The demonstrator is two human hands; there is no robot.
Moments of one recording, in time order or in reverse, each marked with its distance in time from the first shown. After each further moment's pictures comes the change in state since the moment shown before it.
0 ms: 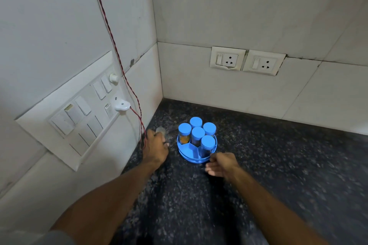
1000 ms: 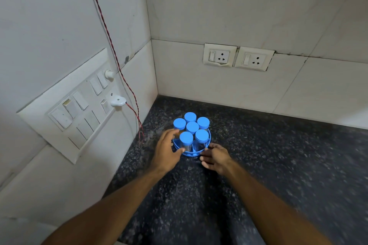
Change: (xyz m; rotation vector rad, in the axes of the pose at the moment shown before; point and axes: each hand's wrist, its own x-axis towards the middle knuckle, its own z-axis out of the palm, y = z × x) left_hand -0.059 0.037 -0.004 -0.575 -0.059 0.267; right_hand -0.011 0.004 -0.004 0.171 -0.091 -0.006
